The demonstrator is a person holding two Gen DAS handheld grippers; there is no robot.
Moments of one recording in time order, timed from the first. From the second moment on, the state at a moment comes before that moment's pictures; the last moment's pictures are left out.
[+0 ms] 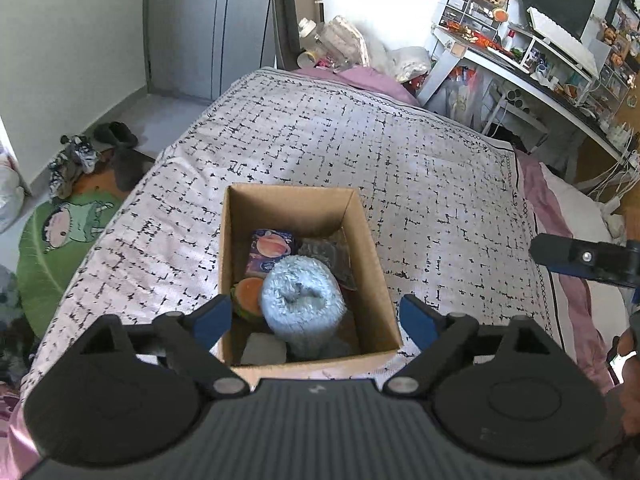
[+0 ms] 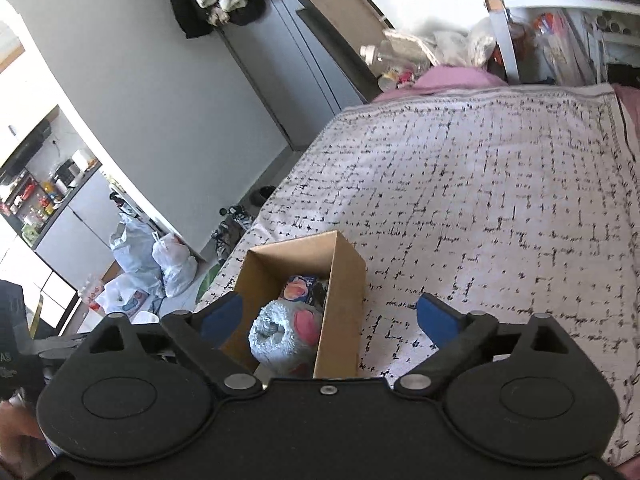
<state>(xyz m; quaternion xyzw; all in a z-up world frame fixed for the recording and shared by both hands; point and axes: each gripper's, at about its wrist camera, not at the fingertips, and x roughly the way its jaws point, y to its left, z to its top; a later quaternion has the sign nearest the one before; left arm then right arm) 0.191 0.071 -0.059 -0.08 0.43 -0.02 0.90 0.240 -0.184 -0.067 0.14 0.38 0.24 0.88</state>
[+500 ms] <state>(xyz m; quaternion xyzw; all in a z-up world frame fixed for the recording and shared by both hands) 0.141 0.041 -0.019 -0.08 0.40 -0.02 0.91 0.199 -0.240 -0.042 0.13 0.35 0.26 0.89</state>
